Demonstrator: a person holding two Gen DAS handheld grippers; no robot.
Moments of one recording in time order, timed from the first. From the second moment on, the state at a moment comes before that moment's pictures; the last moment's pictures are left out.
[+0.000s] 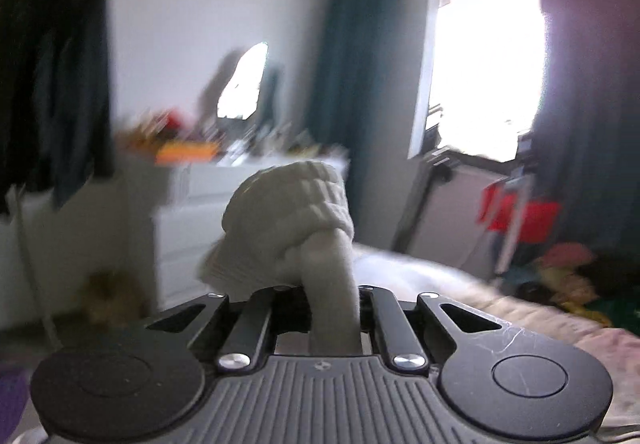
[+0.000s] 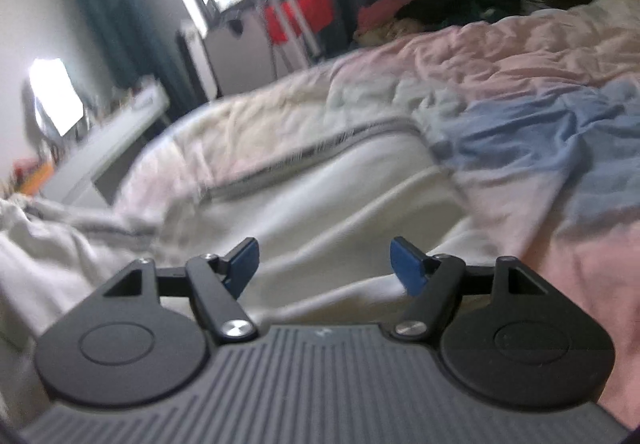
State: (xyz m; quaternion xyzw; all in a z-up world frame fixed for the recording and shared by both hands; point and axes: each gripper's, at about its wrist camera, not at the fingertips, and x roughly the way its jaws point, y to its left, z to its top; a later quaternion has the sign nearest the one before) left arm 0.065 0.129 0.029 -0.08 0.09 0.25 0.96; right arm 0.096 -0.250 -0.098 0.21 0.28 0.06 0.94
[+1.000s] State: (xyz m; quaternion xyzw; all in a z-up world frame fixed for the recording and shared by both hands) left arm 0.078 -0.090 -0.086 0.03 0.28 -0.18 0.94; right arm 0.072 -0.354 -0.078 0.42 0.20 0.03 0.89
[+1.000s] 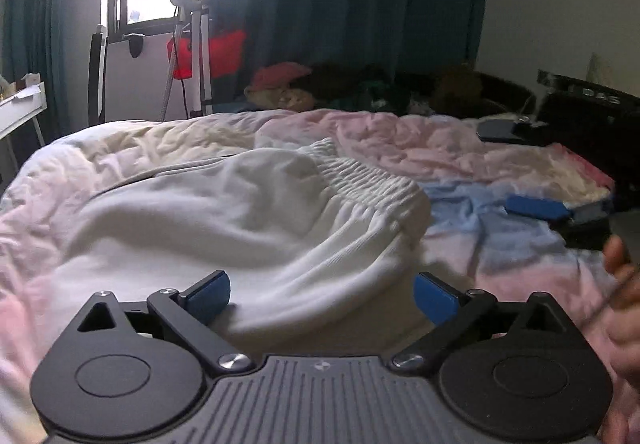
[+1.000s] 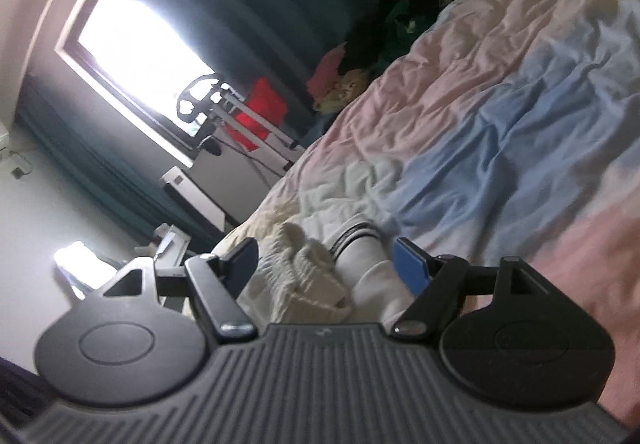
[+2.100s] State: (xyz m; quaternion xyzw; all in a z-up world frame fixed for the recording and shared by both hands) left arm 0.026 0.033 -0.065 -0.12 0.24 -0.03 0.96; right arm 0.112 -0.269 -0.084 0.29 0.18 0.08 0.94
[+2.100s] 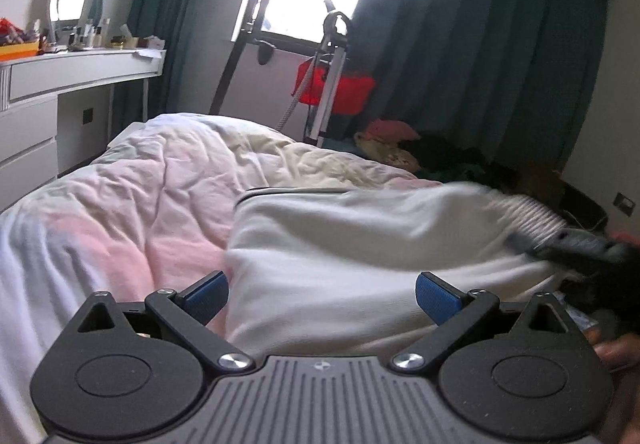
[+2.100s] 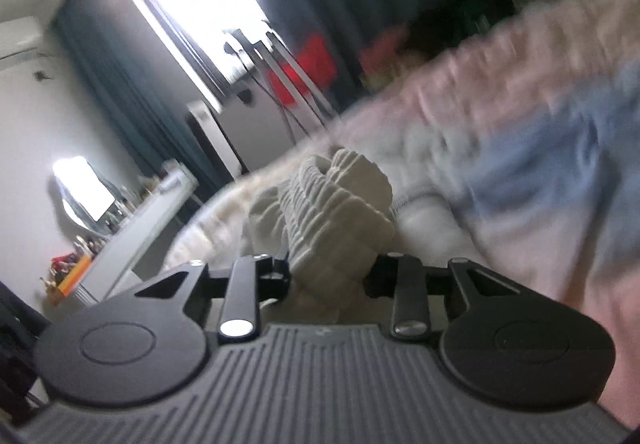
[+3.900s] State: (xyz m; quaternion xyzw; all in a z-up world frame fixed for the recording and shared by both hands) left arm 0.100 0.111 -0.148 -0.41 0.38 -0.08 0.83; right arm 0.113 -0.311 -0.149 0.42 0.31 0.03 0.85
